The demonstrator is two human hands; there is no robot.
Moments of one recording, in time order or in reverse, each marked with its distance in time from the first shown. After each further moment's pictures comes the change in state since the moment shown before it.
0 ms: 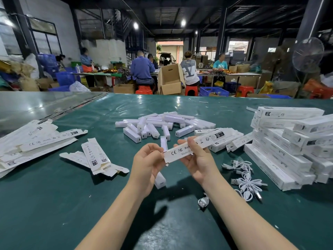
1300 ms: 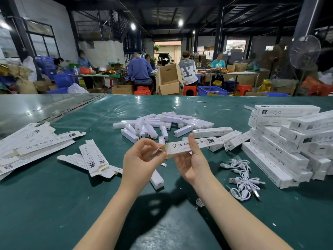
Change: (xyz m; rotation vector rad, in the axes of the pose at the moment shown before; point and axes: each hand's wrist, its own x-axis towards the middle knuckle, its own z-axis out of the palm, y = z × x) left_hand -0.005 0.008 -0.010 0.429 -0.056 0.350; right_hand -0.006 0.002 0.017 0.330 0.187 0.157
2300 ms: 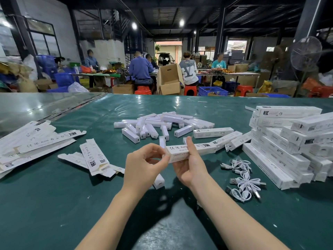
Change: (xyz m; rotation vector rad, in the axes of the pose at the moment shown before) left_hand -0.006 0.000 0.004 0.249 0.028 0.068; right_hand 0.000 0.007 0.001 -0.120 0.166 0.073
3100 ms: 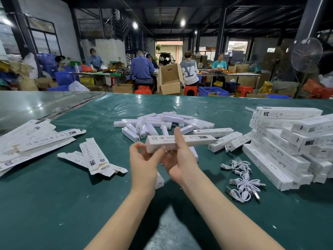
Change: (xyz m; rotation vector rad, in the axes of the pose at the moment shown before) left_hand 0.001 0.008 0.021 -0.493 0.300 -0.269; right_hand -0.011 0.008 0.027 -0.094 -0.183 -0.025
